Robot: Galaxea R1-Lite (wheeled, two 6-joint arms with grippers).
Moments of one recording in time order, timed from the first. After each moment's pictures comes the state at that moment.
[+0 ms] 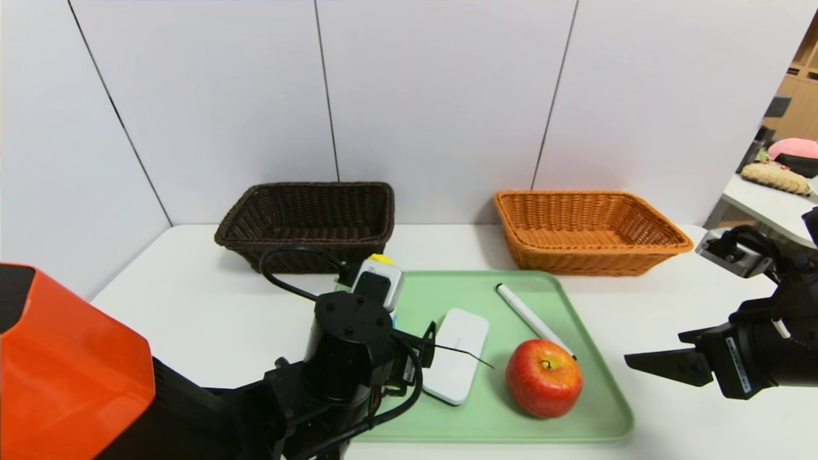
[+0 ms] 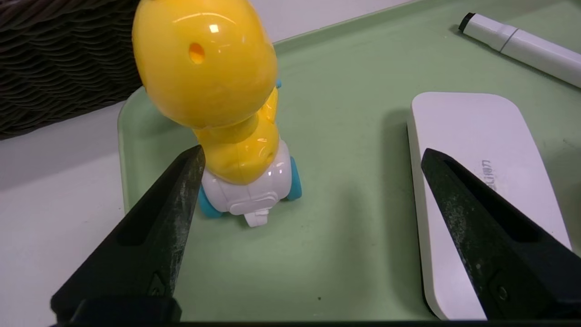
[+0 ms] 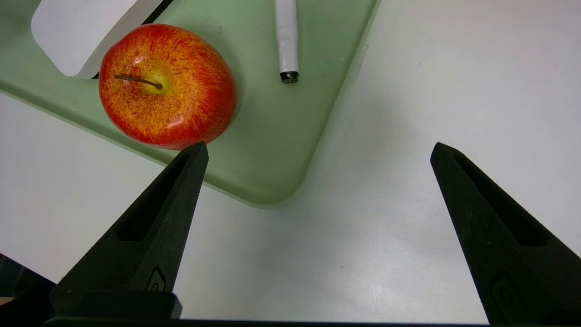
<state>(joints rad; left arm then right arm) -0.90 1.91 -0.65 -0.95 0.52 -0.13 0.17 1.32 -0.80 0.33 0.24 -0.08</state>
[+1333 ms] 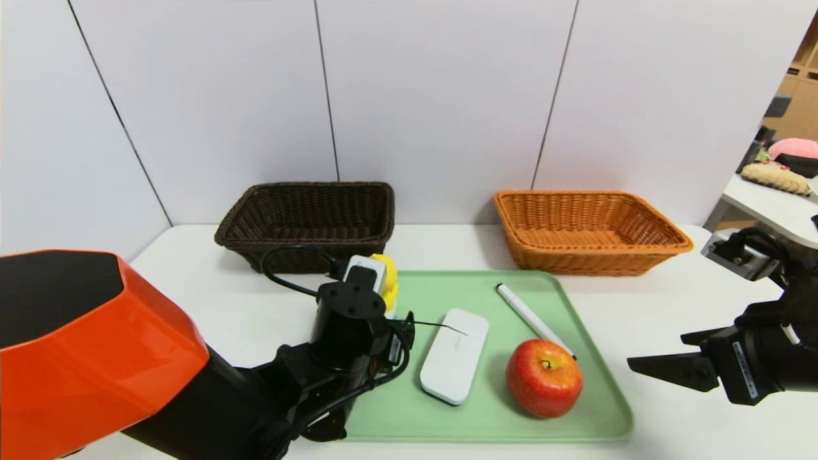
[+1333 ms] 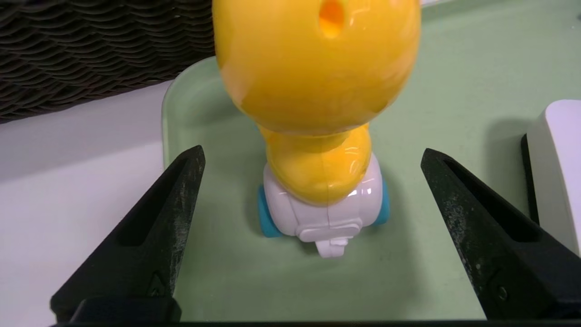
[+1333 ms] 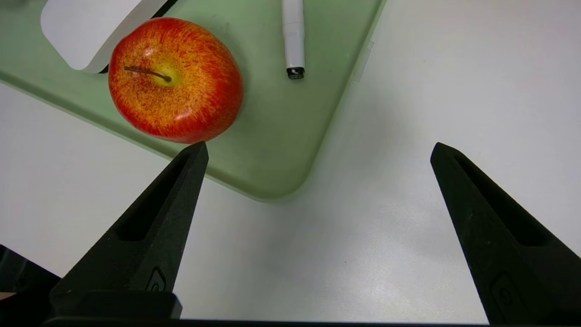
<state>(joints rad) -0.81 1.99 -0.69 -0.95 0.55 -0.14 0.19 1.29 -0.79 0.33 0.24 -0.08</state>
